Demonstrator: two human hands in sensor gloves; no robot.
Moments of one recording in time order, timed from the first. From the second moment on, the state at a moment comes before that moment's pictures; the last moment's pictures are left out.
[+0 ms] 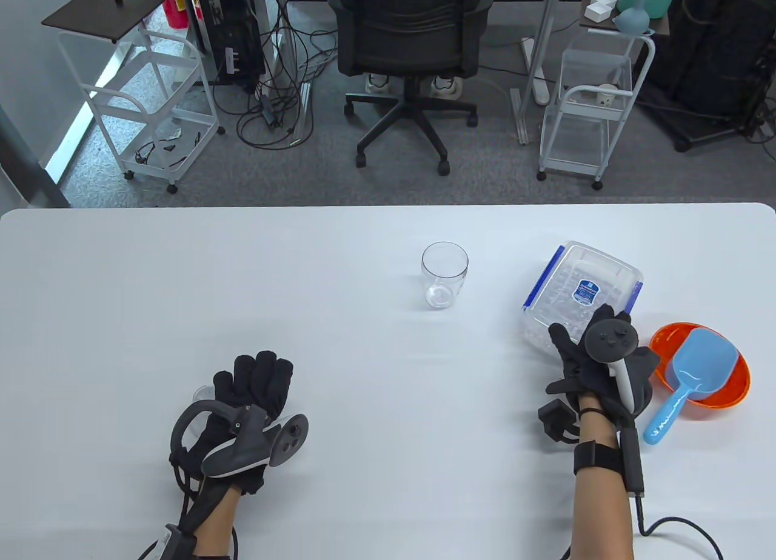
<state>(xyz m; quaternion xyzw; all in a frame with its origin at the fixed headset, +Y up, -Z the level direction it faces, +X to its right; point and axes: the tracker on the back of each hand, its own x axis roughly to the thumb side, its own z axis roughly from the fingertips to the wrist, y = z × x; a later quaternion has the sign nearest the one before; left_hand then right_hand) -0.199 -0.686 -0.268 0.00 -0.18 -0.18 0.97 0.293 -0.736 -0.370 -0.25 0.00 0.93 0.28</state>
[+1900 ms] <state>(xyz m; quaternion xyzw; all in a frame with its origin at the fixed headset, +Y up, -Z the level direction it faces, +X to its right) -0.190 -0.707 -0.274 -0.04 -0.19 -0.20 0.96 0.233 -0.702 -0.314 -0.09 0.24 0.95 0.19</state>
